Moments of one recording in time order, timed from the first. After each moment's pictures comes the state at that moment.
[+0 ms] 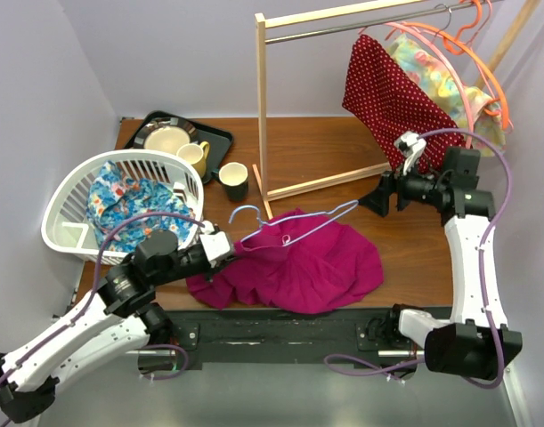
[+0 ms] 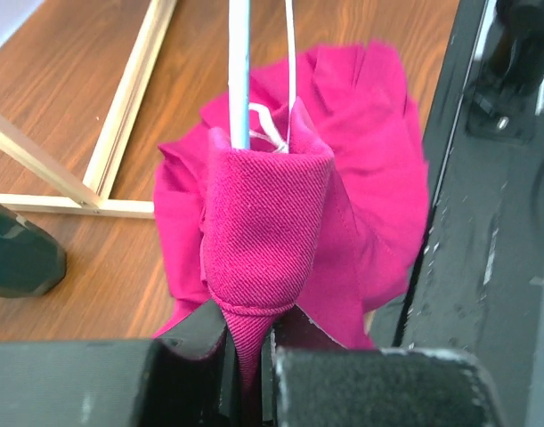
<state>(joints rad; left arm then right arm) -0.83 0.56 0.66 -0.39 0.27 0.21 -0.16 1.12 1.24 -0.86 -0.92 -0.35</state>
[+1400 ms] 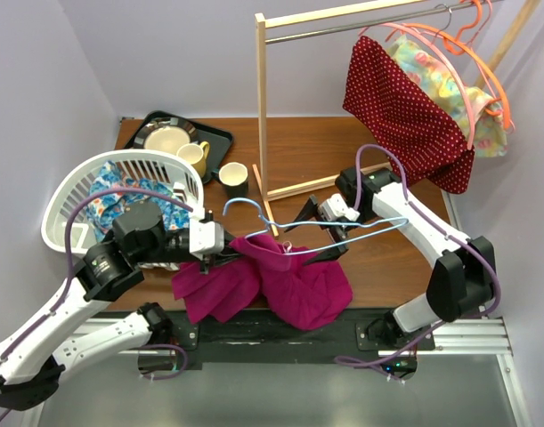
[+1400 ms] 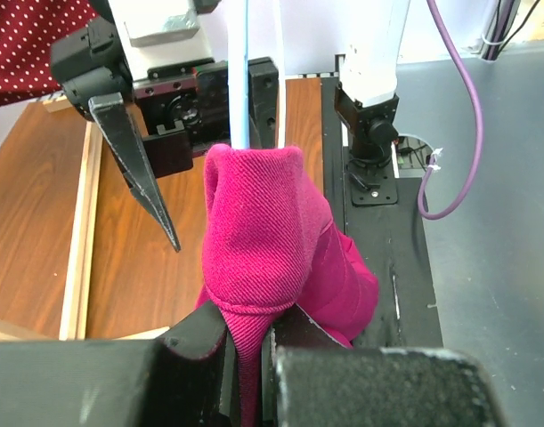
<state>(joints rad) -0.83 0.73 1.05 -0.49 0.61 0.24 0.45 1.49 1.22 -1.36 -1.46 -1.83</state>
